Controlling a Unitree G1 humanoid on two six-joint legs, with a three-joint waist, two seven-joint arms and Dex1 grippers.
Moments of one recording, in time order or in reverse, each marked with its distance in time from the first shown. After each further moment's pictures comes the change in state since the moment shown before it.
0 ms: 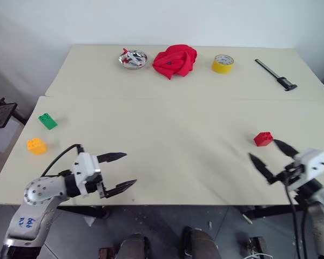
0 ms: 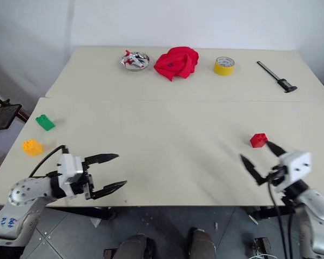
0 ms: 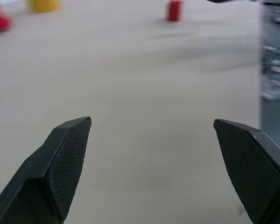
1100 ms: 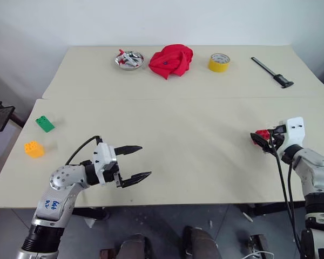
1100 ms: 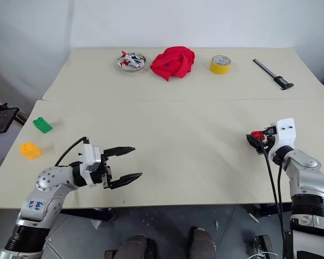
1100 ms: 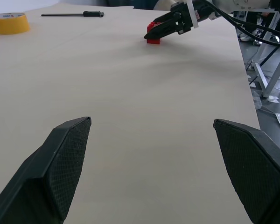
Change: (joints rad) left arm -0.137 -0.110 -0.066 0.130 0.011 0.020 -0.007; right arm -0.592 -0.135 0.249 0.579 -0.126 0.315 -0.106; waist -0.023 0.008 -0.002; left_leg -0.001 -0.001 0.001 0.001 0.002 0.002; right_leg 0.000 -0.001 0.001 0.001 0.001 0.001
